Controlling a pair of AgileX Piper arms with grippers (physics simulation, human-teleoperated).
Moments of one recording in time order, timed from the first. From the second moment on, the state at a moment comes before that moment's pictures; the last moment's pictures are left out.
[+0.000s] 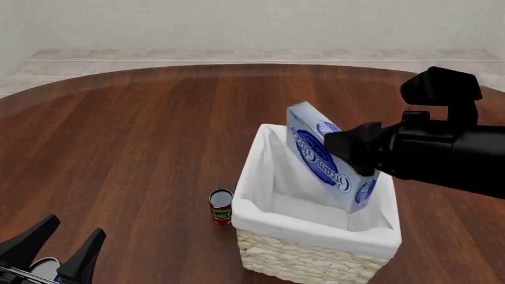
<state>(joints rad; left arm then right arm) -0.26 0.07 -0.05 0.07 0.05 0.67 0.94 -1.05 0.69 0.38</state>
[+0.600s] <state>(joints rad) -0.26 0.05 -0.06 0.09 0.05 0.67 1.00 -1.00 0.63 0.35</state>
